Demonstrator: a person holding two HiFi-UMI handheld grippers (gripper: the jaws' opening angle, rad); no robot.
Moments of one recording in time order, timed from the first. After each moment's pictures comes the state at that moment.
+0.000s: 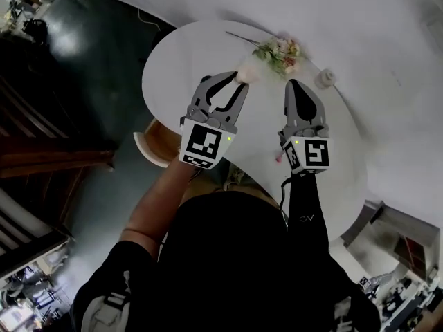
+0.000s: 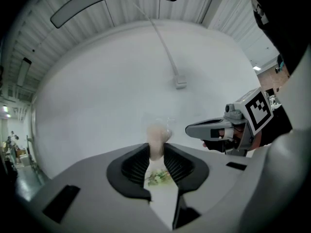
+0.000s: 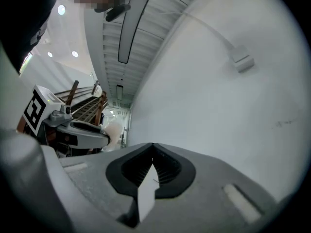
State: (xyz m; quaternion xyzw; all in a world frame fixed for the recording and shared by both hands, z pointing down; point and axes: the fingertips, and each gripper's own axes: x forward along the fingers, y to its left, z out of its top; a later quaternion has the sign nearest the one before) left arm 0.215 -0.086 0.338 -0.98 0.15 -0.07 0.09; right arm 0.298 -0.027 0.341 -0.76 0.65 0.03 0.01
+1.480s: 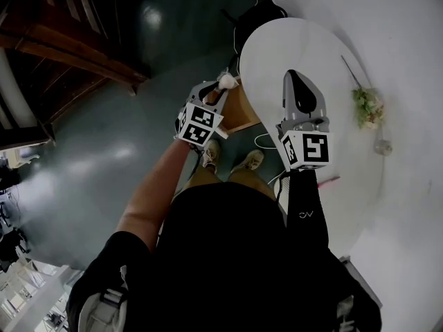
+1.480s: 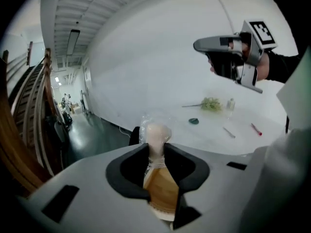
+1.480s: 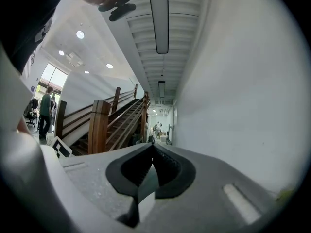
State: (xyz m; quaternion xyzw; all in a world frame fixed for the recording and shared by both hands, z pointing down) left arm -0.137 -0.207 0.538 -0.87 0.40 -0.29 -0.09; right arm -0.001 -0.195 0.350 -0.54 0.84 0.02 -0.03
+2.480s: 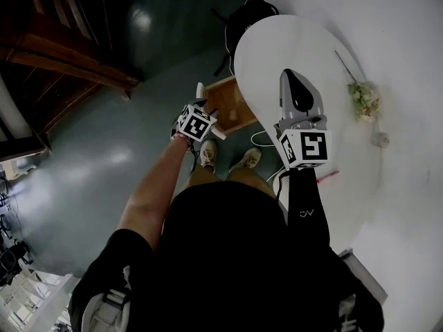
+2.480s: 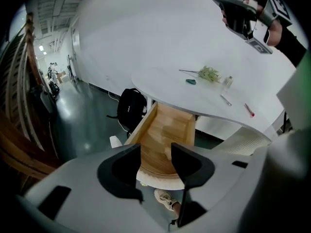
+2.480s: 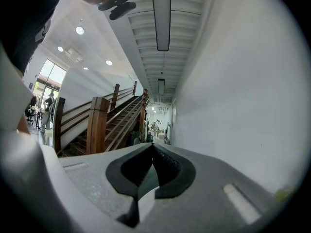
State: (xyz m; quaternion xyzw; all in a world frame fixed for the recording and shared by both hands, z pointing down) left arm -0.160 -0.170 0.665 -0.82 0.32 -0.43 -0.21; right arm -0.001 -0.195 0.355 -0.55 0.83 0.02 -0.04
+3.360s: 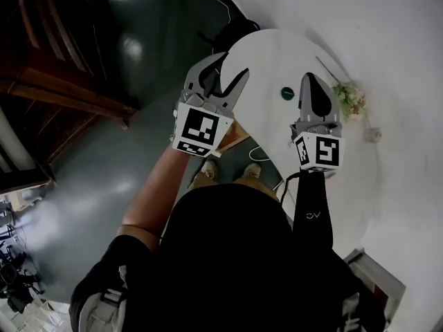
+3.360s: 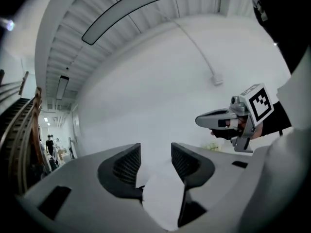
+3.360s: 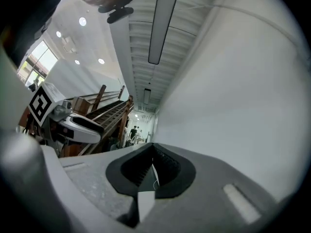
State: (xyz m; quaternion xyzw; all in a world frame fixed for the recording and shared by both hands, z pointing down) left arm -0.052 -0.239 0.305 -0.93 0.34 -0.08 0.09; right arm 0.080 -0.192 0.297 -0.64 0.76 0.09 -0.02
